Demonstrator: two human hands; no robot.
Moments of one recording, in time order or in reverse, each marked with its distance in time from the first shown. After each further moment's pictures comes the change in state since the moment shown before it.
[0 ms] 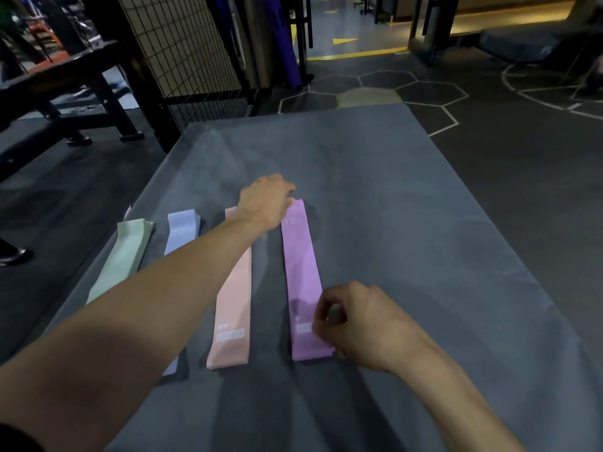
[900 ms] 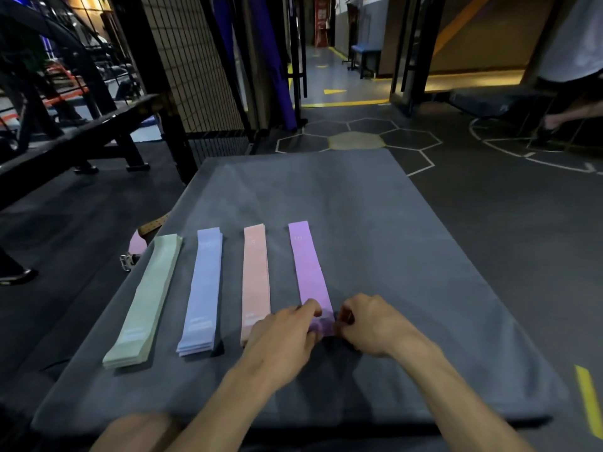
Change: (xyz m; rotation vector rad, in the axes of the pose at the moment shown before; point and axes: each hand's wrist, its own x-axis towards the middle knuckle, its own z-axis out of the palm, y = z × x) left_hand -0.258 0.061 -0.043 -0.259 -0.181 0.084; right_hand -0.034 -0.007 0.013 -0.172 0.046 0.178
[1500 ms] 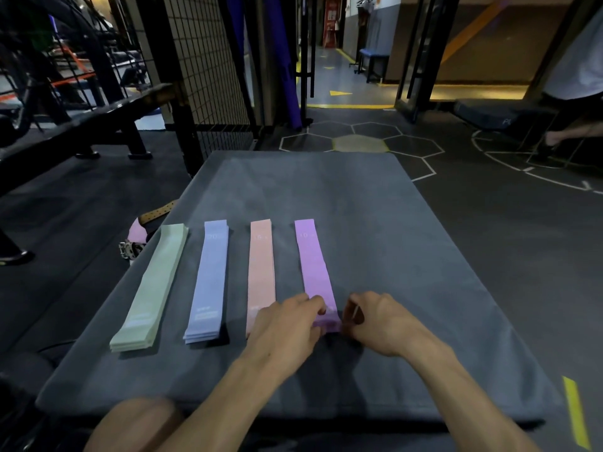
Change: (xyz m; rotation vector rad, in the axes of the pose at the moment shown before) left_hand -0.006 0.001 -0.012 0.025 0.085 0.003; right_hand -0.002 0.004 -0.002 -0.081 0.057 -0.069
